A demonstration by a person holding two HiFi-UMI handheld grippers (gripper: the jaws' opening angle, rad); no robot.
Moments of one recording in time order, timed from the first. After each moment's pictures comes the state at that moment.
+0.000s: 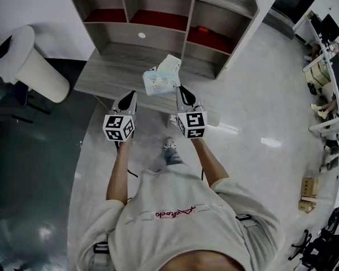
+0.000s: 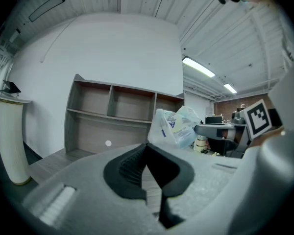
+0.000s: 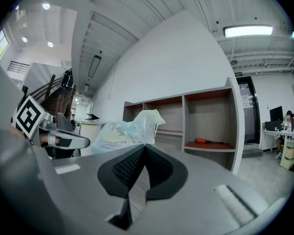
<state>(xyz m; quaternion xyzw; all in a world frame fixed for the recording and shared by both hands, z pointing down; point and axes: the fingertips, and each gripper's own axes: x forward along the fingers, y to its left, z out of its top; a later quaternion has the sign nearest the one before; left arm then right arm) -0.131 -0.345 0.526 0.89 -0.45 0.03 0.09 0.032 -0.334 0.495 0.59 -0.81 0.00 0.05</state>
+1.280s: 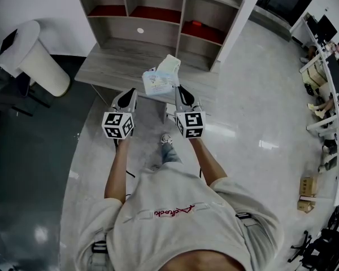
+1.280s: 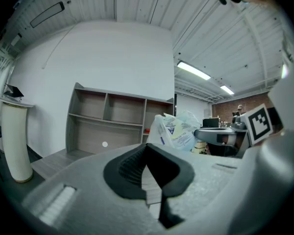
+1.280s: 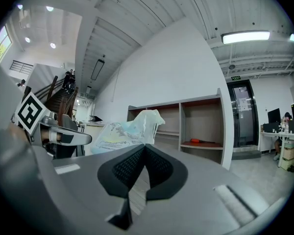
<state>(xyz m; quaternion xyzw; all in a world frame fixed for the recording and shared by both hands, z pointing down) -0.114 -0.252 0.510 0.89 -0.45 0.02 0.07 0.045 -0.238 0.492 0.58 -0.81 -0.01 0.03</state>
